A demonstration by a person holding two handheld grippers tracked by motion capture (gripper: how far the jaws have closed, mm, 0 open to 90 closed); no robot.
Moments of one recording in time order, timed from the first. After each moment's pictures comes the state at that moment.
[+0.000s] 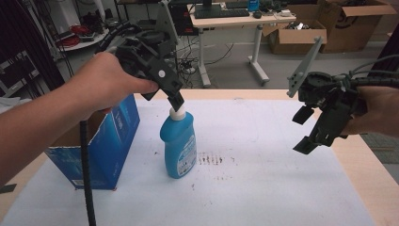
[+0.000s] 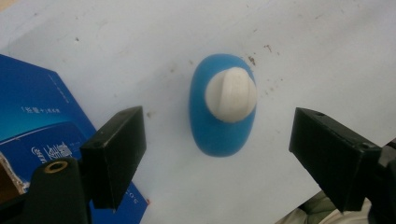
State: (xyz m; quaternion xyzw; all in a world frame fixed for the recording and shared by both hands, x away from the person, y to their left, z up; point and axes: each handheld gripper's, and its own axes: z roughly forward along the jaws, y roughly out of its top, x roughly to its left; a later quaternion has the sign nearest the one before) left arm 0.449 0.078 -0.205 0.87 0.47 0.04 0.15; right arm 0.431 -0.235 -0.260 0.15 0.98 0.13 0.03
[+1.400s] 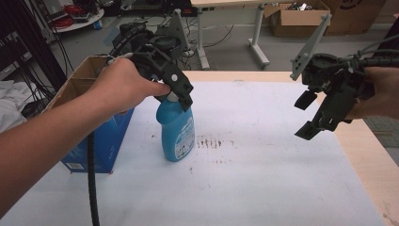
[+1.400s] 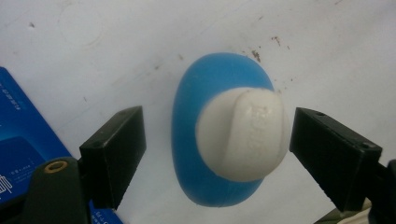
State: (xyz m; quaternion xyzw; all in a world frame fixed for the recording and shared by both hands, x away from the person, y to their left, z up) left arm 0.466 0.061 -0.262 0.87 0.47 0.02 0.13; right arm 0.435 -0.236 -0.270 0.15 0.98 0.12 0.02
